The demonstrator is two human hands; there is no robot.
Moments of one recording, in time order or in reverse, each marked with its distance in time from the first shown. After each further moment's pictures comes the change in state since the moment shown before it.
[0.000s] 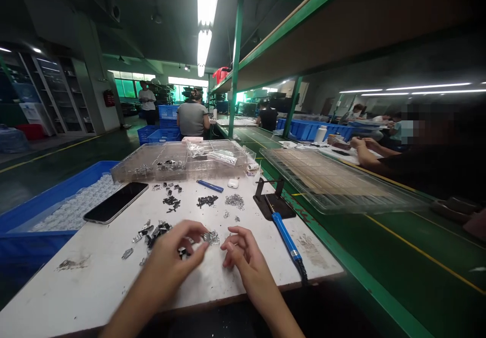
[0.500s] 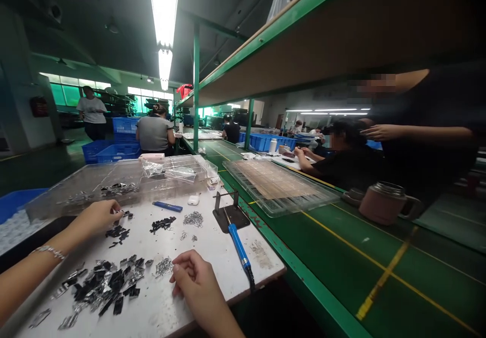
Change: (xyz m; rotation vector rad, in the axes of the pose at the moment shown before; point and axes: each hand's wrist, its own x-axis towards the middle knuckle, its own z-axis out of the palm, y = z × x) left_hand 0.139 -0.093 -0.078 0.588 -0.011 -0.110; right_hand 0.008 0.008 0.003 -0.020 0.054 0.066
